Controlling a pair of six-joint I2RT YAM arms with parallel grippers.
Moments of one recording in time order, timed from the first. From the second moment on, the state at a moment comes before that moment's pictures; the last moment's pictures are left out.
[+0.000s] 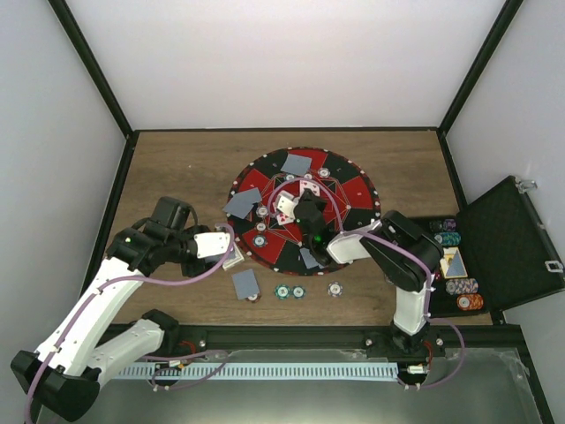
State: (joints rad) left arm -0.45 0.91 0.95 -1.08 0.29 0.89; right arm 0.78 1.87 0.78 0.79 0.73 -1.05
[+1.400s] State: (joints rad) left arm -0.45 0.91 0.95 -1.08 0.29 0.89; right arm 0.73 1.77 1.03 -0.23 0.38 -0.30
